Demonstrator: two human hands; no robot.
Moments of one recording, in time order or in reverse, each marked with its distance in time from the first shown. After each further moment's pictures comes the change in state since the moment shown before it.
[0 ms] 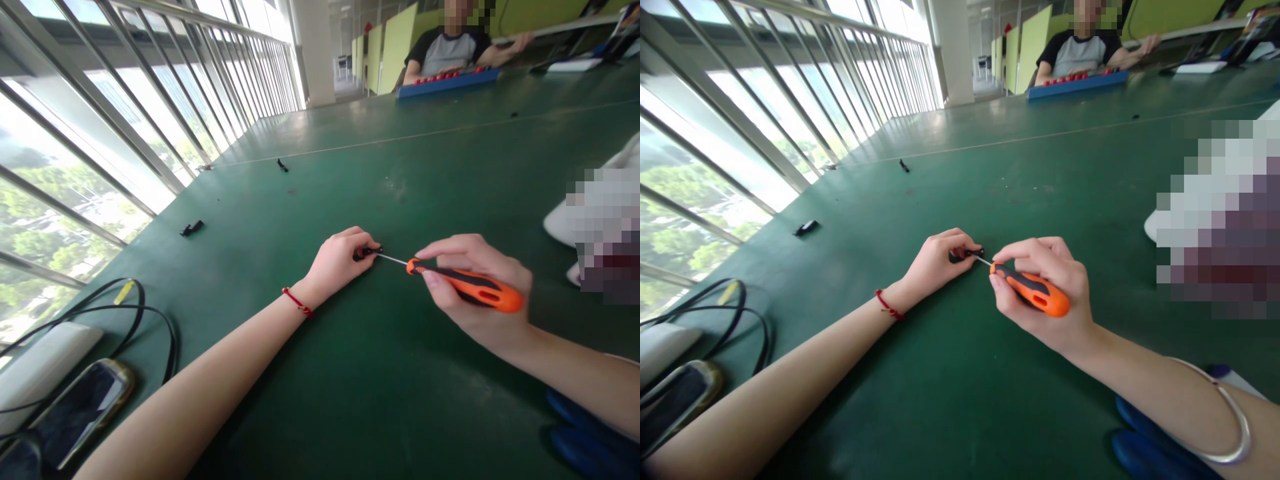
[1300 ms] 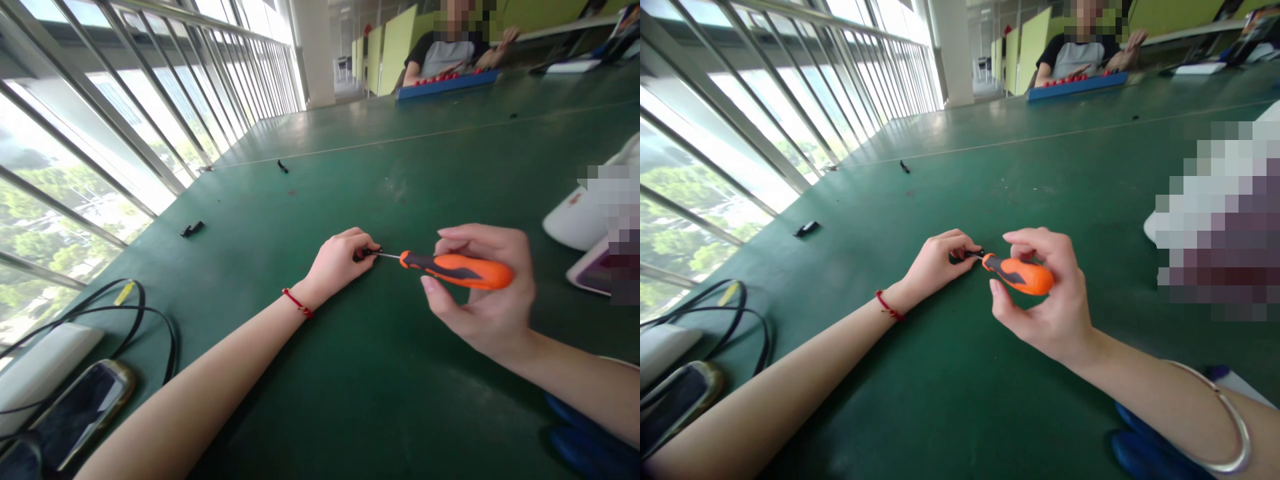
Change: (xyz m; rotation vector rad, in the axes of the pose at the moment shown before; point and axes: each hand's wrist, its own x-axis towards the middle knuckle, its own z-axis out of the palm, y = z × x) left_hand 0.000 0.000 0.000 -0.008 -0.004 -0.001; right_hand -0.001 -0.001 0.001 0.073 0.145 -0.011
